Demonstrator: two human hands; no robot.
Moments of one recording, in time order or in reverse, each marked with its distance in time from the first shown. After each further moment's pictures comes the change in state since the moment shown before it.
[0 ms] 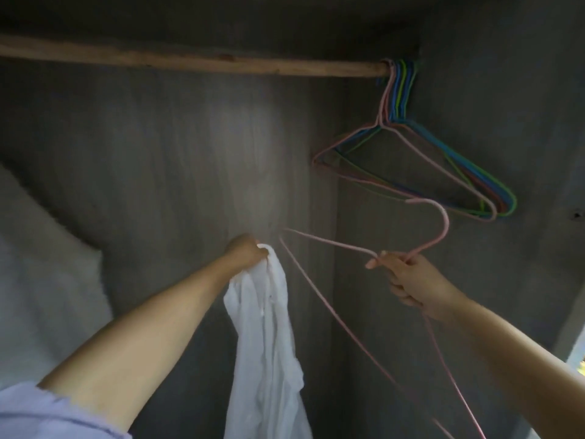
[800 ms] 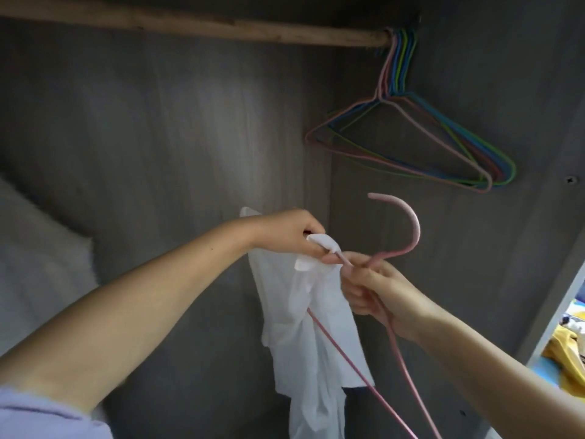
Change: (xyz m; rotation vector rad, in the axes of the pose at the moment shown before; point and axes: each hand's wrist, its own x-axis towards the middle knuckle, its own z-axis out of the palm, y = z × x) left_hand -0.071 0.066 -0.037 0.038 -0.468 0.758; right_hand -0.054 0.011 0.065 0.386 -0.468 -0.117
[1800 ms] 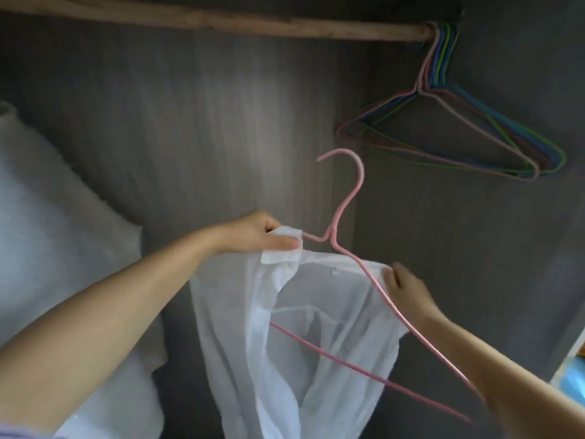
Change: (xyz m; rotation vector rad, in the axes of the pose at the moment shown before) left_hand -0.111 -0.062 -0.013 -0.241 0.159 -0.246; right_hand 0.023 0.073 -0.003 -0.962 0.695 0.107
